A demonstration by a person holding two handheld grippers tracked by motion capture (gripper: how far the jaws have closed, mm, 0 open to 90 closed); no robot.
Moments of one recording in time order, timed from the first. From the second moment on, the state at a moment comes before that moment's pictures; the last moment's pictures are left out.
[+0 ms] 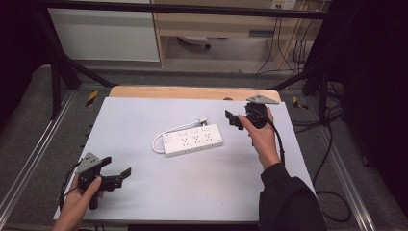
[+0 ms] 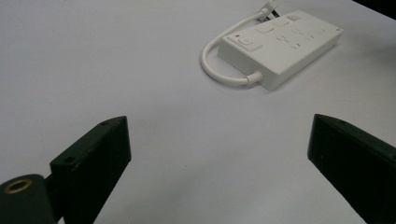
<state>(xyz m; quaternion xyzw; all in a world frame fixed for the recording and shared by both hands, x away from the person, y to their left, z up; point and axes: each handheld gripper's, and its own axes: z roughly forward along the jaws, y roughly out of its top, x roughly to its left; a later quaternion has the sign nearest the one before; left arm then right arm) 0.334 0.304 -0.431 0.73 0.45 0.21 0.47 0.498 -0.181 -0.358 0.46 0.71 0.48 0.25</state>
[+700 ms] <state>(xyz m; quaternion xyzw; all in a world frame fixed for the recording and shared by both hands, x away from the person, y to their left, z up) 0.335 0.300 -0.430 0.73 0.45 0.20 0.47 0.507 -0.148 -0.364 0.44 0.72 0.47 0.24</state>
